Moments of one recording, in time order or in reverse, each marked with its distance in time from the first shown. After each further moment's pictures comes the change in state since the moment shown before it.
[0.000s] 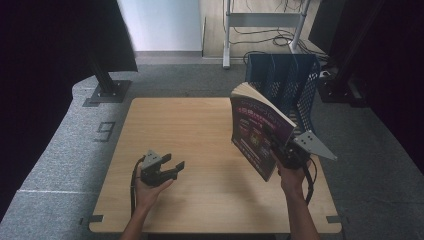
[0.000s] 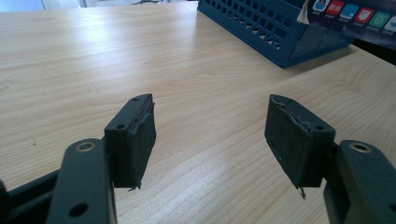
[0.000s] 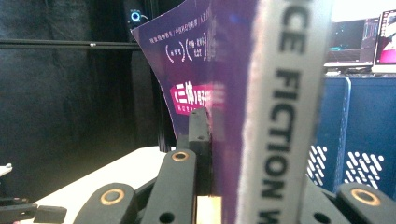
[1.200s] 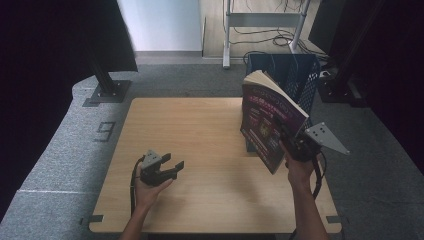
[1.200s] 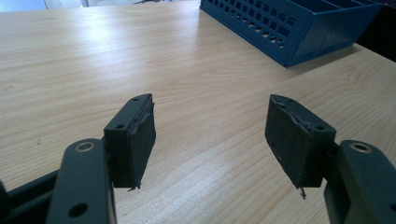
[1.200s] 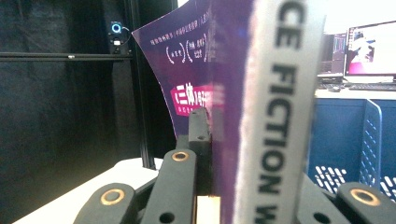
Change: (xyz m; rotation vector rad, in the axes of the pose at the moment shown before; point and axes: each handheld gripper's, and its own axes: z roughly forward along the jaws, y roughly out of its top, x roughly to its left) left arm 0.002 0.000 0.001 0.003 0.009 0.003; right arm -0.015 0.024 -0.002 -0.040 -0.077 -0.009
